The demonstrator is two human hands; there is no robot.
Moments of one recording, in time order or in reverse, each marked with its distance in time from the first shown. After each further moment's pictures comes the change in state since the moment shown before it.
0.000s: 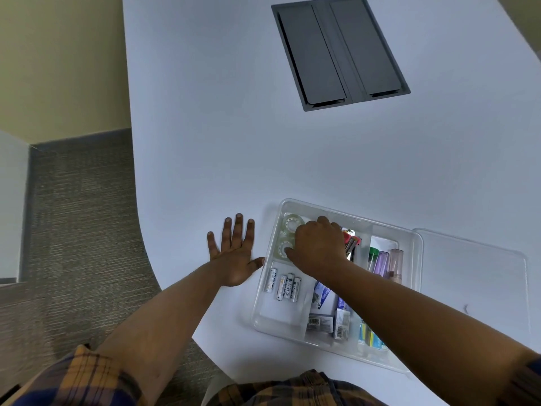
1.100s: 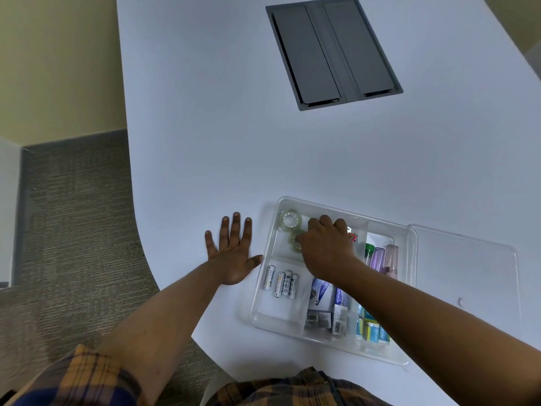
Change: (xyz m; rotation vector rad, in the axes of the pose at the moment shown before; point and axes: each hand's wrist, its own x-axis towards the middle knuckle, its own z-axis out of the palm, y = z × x) left_hand 0.001 0.000 0.004 0.002 0.029 -0.003; right_hand -0.019 0.012 -0.014 -0.140 -0.106 -0.096
